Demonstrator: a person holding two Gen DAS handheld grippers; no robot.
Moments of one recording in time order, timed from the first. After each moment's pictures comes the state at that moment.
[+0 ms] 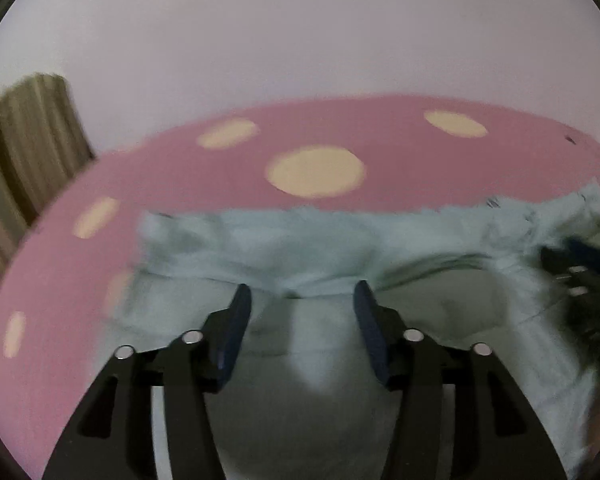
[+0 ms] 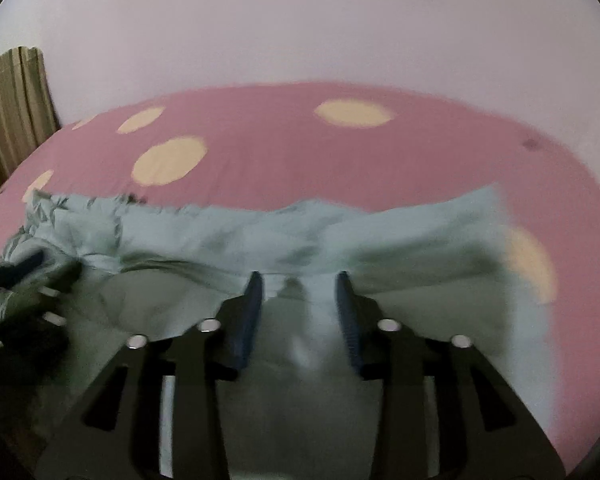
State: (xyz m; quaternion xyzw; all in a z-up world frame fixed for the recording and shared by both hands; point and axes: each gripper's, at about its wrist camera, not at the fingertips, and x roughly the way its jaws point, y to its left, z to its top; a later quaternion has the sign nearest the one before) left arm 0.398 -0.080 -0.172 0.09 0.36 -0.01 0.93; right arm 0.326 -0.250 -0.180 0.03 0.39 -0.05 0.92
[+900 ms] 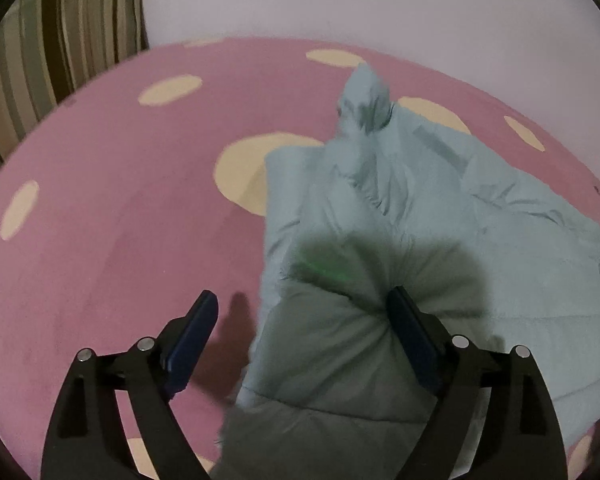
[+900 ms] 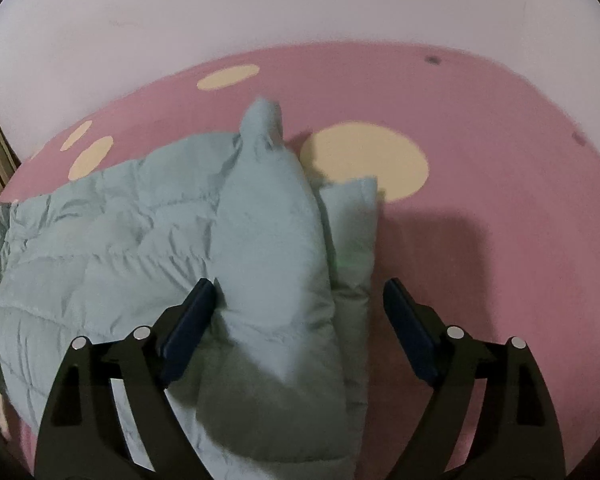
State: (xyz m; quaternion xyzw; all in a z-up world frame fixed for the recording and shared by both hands) left arm 0.369 0.048 -0.199 -0.05 0.47 0.02 0.88; right arm 0.254 -0.356 -0.205 0.12 0.45 -0.11 0.88
